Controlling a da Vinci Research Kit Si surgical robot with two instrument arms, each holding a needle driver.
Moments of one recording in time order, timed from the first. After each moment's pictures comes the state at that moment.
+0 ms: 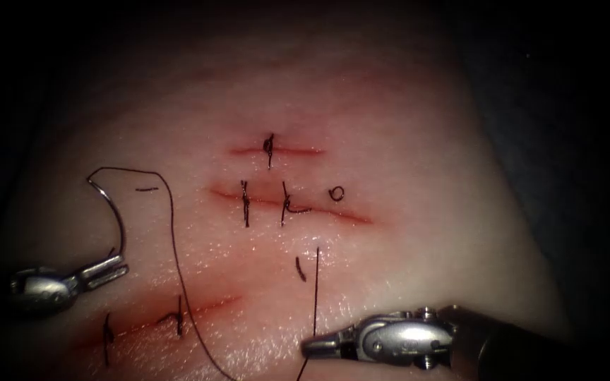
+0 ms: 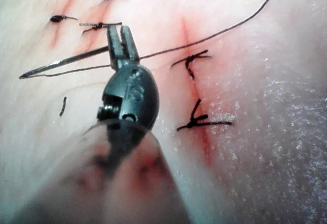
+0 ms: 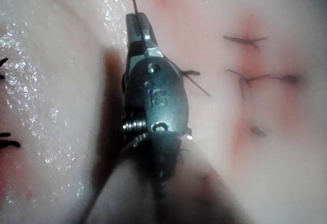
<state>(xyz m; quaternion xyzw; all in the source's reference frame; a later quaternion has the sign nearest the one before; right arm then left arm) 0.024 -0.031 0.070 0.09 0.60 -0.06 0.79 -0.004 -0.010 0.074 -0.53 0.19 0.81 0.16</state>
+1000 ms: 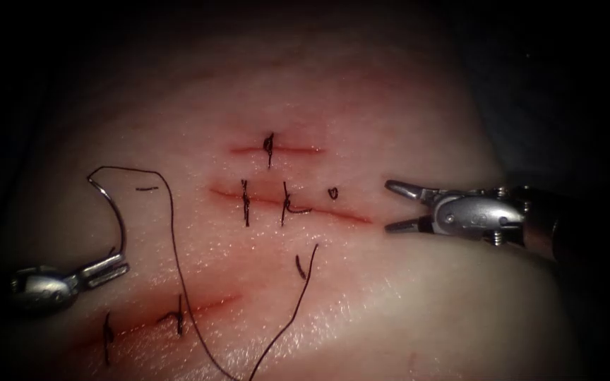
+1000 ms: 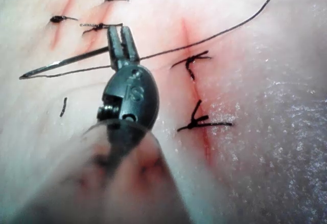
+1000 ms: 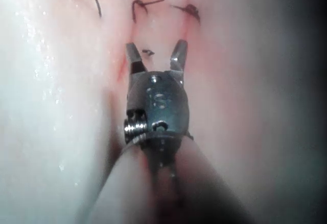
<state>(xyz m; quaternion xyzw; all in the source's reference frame) 0.015 -0.014 0.077 -0.12 0.53 0.04 0.84 -0.004 -0.009 0.074 -0.53 0.19 0.81 0.16</state>
